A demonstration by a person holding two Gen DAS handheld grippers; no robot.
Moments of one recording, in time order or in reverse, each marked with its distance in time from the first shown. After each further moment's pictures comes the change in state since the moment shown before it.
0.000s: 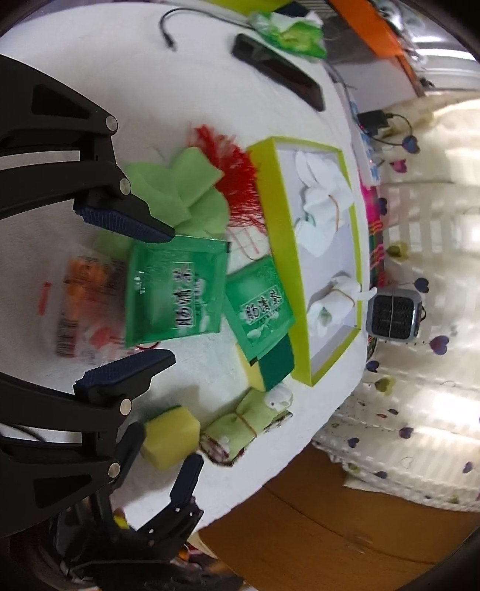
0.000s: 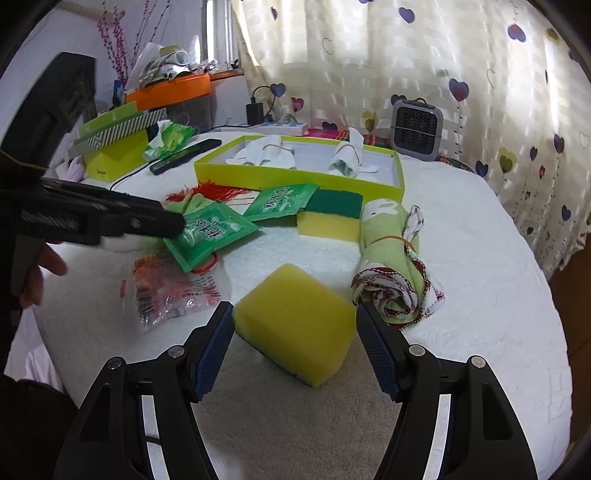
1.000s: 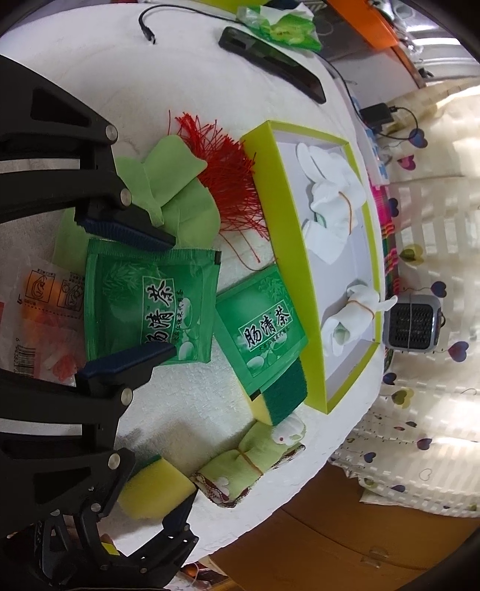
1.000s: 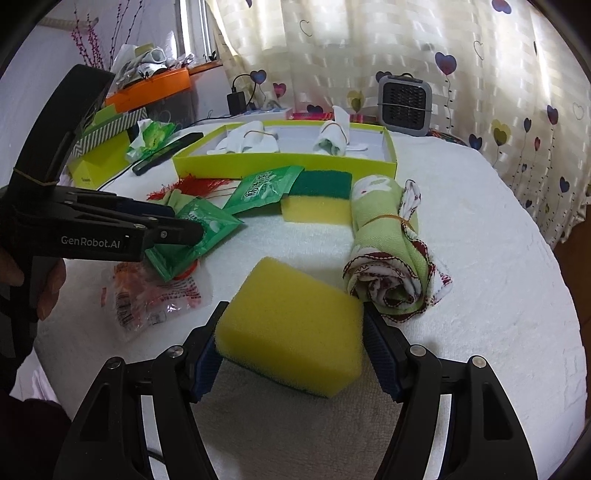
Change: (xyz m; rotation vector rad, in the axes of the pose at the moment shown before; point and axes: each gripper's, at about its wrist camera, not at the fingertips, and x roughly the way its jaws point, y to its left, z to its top) left arm 0.036 0.006 0.005 0.013 0.044 0.054; right arm 0.017 -0.010 0.000 0.077 0.054 -0.007
